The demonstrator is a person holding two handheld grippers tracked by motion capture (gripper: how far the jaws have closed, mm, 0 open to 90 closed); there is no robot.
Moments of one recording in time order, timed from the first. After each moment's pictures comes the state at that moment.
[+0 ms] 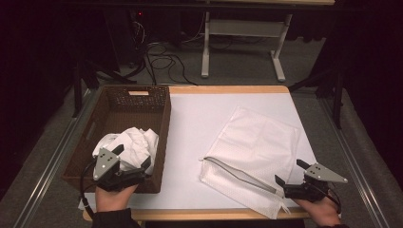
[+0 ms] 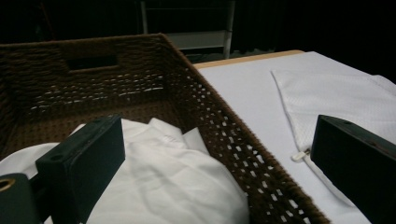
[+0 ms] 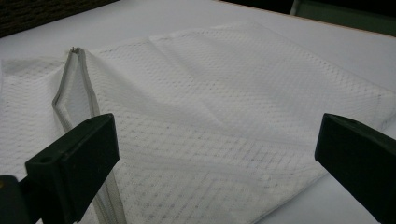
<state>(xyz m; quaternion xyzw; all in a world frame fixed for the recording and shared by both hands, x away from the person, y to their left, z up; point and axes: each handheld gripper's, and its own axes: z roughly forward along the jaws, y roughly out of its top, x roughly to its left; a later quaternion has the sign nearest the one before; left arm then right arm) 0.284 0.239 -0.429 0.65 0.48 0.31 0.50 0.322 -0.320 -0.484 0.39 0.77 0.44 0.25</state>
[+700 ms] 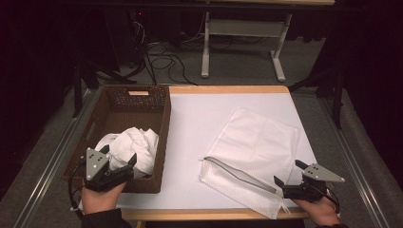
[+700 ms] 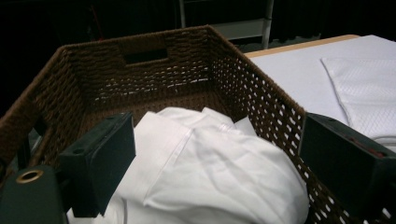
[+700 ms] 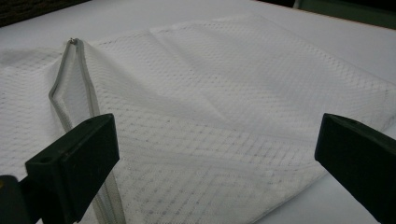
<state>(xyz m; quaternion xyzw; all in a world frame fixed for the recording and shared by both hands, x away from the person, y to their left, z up) 0.284 0.252 -0.421 0.65 0.50 0.36 0.44 0.324 -0.318 -0.489 0.39 0.77 0.43 0.25</state>
